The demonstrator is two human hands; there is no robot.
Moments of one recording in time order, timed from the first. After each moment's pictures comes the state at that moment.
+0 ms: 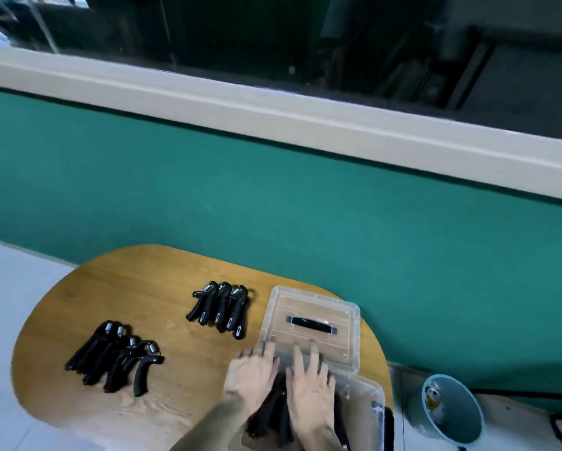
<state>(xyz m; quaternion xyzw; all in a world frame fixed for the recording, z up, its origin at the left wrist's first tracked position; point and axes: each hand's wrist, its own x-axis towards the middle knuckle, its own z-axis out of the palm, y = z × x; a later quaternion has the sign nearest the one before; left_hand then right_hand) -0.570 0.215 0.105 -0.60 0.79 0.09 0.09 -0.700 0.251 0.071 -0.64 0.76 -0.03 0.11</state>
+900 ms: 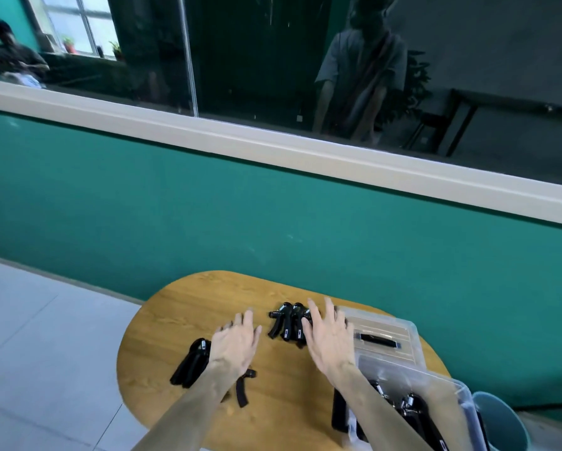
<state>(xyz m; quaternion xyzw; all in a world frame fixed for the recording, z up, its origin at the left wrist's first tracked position) -0.233 0.206 0.194 -0.67 0.74 0.07 -0.02 -0.436 0.216 0.213 -0.68 0.73 -0.04 -0.01</state>
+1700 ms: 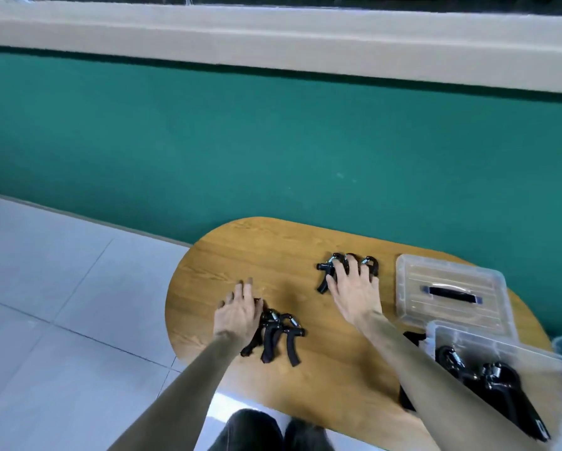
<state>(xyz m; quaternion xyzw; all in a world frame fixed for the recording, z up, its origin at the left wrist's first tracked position) -0.143 0.127 0.099 -0.71 0.68 0.16 0.08 -0.397 0.096 0.108 -0.71 0.70 0.05 0.09</state>
